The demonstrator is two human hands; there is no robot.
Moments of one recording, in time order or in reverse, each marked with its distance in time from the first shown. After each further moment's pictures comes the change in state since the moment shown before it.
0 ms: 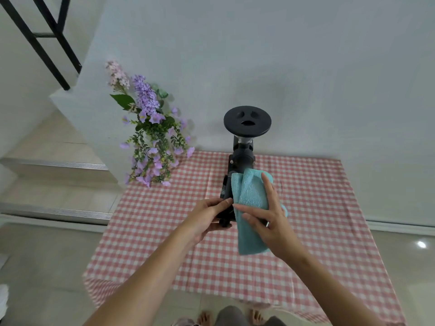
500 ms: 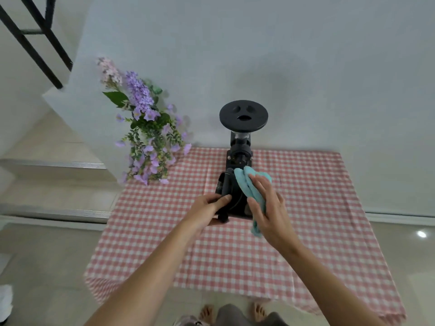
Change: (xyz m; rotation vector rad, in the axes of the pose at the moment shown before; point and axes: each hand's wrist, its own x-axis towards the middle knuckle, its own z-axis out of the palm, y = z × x) left_hand 0.015 -0.005 0.002 0.115 0.084 0.022; right_hand 0.008 0.013 0.003 -0.016 0.140 0.070
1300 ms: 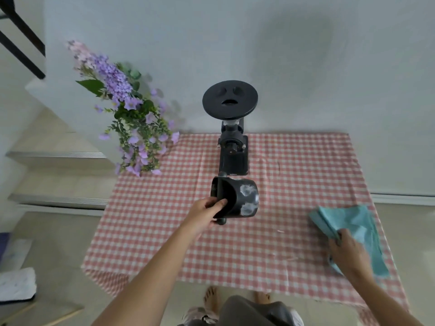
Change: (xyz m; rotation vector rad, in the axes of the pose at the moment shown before) left_hand 0.043 -0.045 0.026 0.128 0.048 -0.083; right_hand -0.077 0.230 -0.092 -0.491 0.042 0.775
